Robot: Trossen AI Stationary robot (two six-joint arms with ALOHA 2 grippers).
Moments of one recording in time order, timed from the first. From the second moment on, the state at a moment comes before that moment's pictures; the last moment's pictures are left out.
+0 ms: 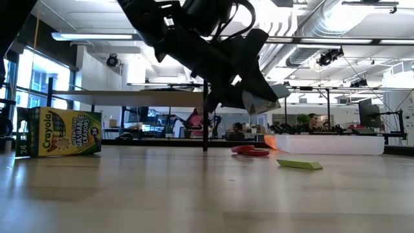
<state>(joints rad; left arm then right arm) 0.10 1.99 1.20 0.26 -0.12 -0.44 -0.01 0.91 1.16 -0.34 0.49 0.00</state>
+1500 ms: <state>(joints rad) 0.16 1.99 1.49 0.13 -0.05 0.00 -0.16 0.96 0.98 -0.73 -0.15 1.04</state>
